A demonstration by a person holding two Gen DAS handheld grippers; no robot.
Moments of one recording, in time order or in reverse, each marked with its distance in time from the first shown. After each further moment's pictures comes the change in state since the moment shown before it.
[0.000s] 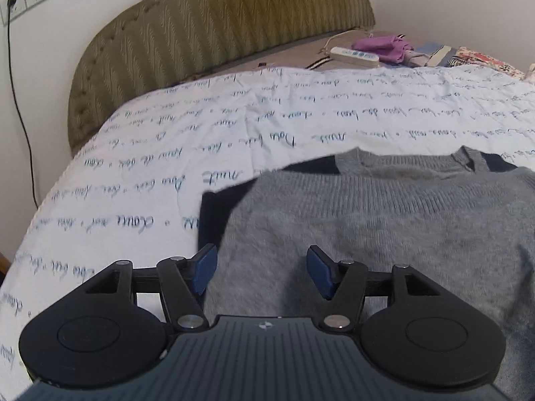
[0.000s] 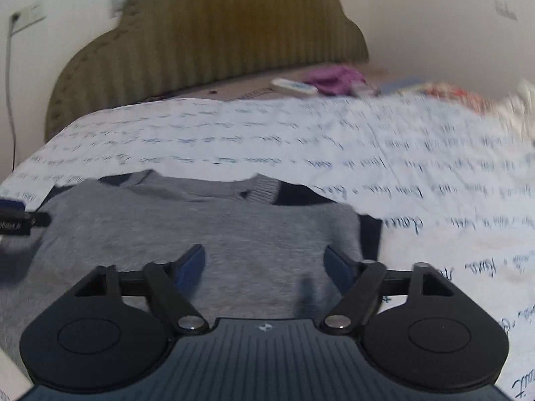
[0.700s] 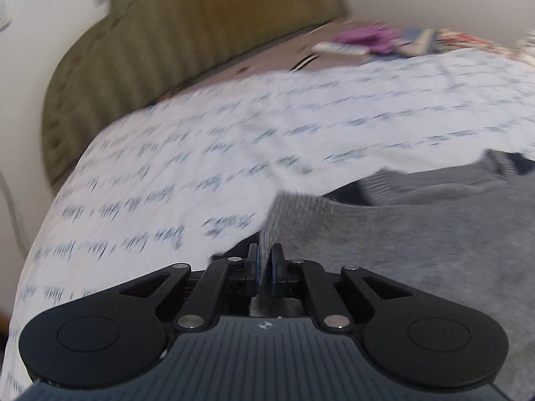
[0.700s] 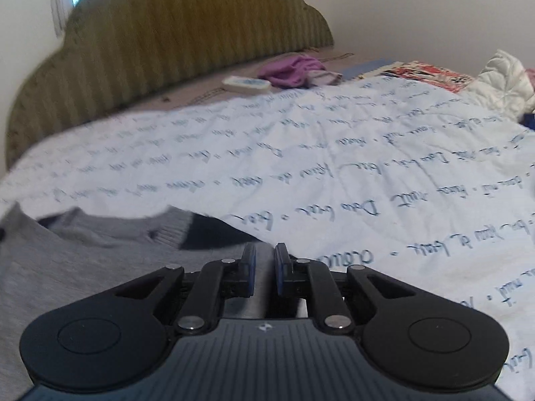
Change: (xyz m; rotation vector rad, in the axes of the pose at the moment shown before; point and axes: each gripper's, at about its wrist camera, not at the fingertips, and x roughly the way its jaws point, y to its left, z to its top) left arm 0.059 0.025 0.045 0.107 -0.003 -0.032; right arm 0.049 -0.074 0.031 0.140 0.044 -0.097
